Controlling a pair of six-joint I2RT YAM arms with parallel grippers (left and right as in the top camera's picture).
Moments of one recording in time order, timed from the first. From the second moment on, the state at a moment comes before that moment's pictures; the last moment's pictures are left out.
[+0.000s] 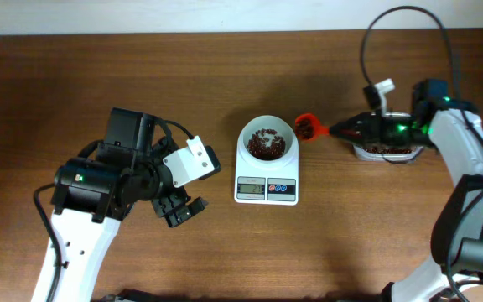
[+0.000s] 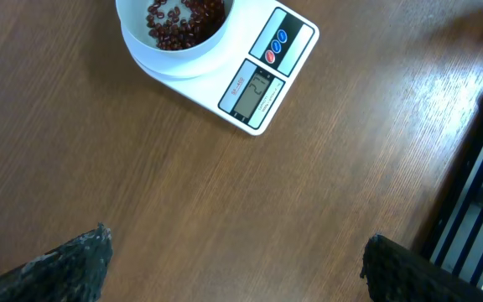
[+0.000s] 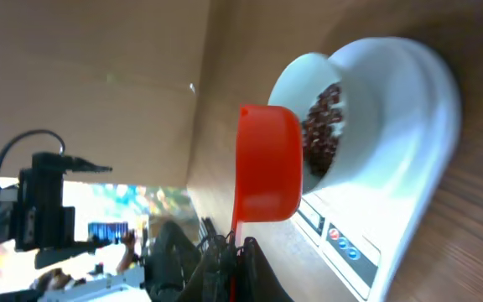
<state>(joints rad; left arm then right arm) -0.22 1.20 1.32 -1.27 0.36 0.83 -0.15 1.86 1.33 -1.00 -1.27 -0.22</state>
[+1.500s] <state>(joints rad) -0.22 1.20 1.32 -1.27 0.36 0.84 0.03 1.86 1.33 -0.67 -1.05 -0.40</state>
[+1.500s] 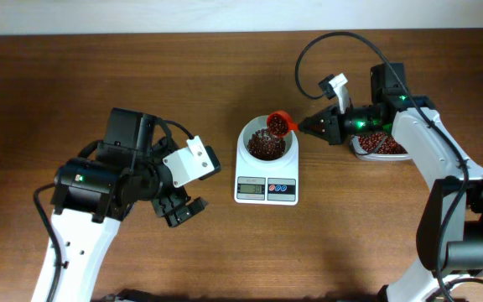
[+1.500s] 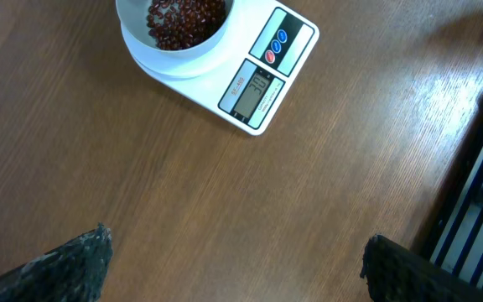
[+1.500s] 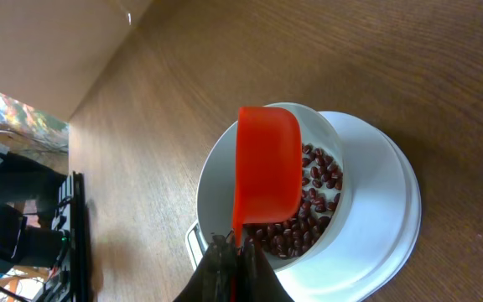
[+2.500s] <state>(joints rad) -0.22 1.20 1.32 -1.27 0.36 0.84 0.13 1.86 1.33 -0.63 -0.93 -0.39</state>
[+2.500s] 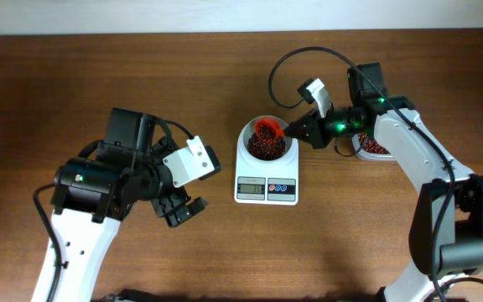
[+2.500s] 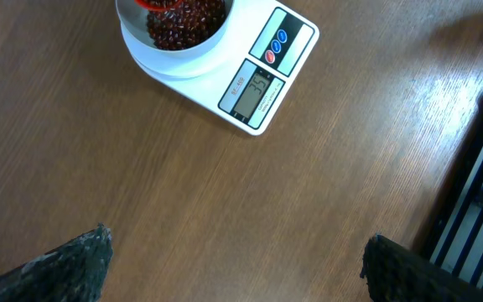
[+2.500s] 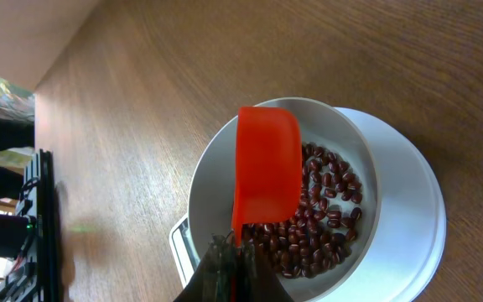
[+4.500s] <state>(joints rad) -0.22 1.20 1.32 -1.27 0.36 0.84 0.13 1.86 1.33 -0.66 -0.83 -0.29</state>
